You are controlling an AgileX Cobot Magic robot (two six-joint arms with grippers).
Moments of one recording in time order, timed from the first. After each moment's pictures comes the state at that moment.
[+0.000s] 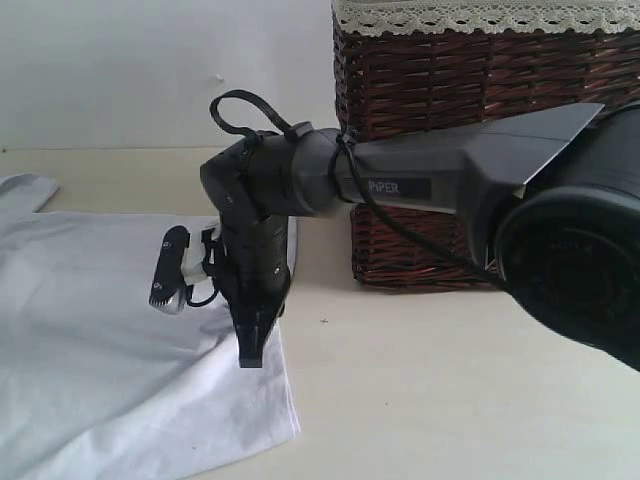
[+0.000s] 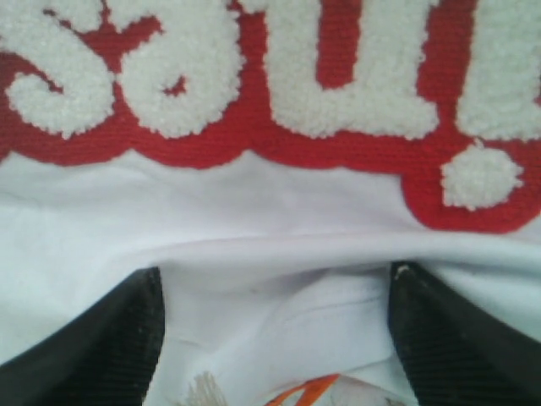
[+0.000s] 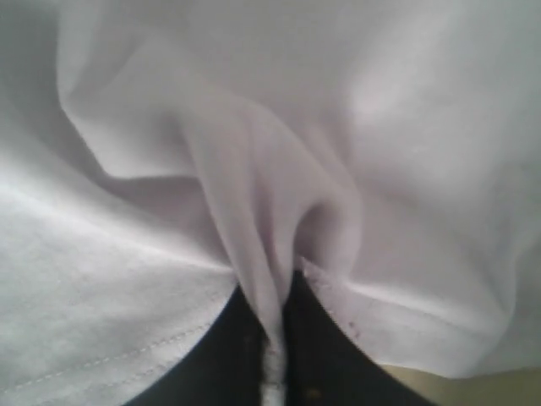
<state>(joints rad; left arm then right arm) 0.42 1.97 -1.15 0.05 0.64 1.88 0.67 2.36 -1.81 -0.08 0.95 -0.69</state>
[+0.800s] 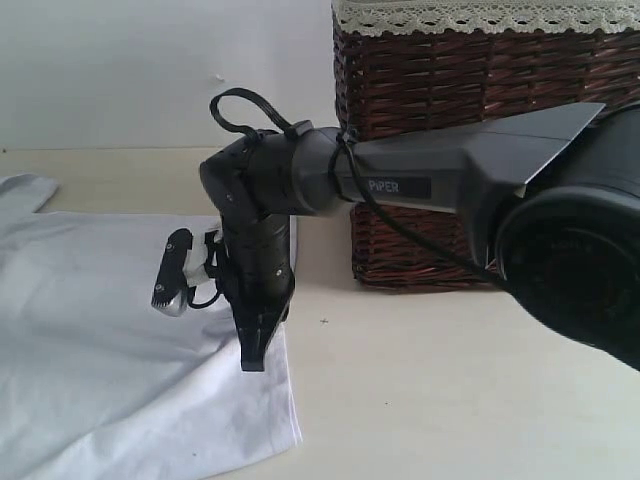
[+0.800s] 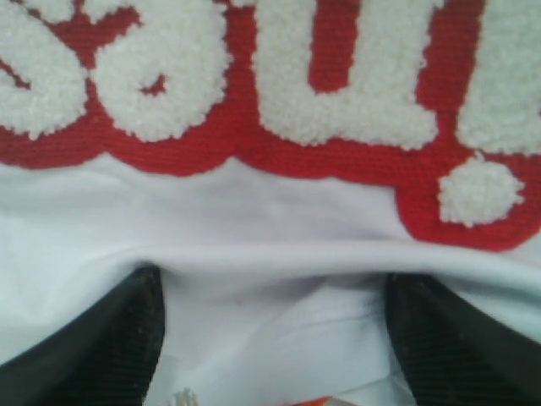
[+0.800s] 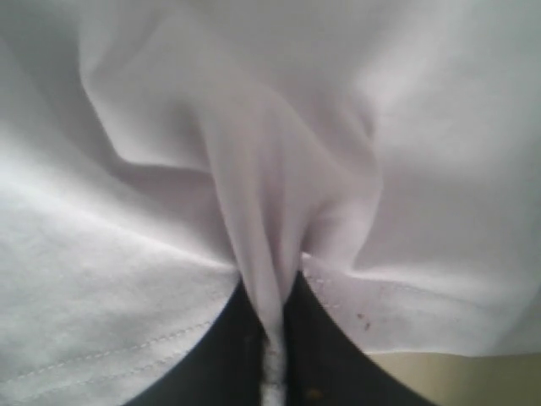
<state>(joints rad) 0.42 1.99 -1.15 0.05 0.65 1.84 0.67 2.36 -1.81 -0.07 0.99 -0.68</state>
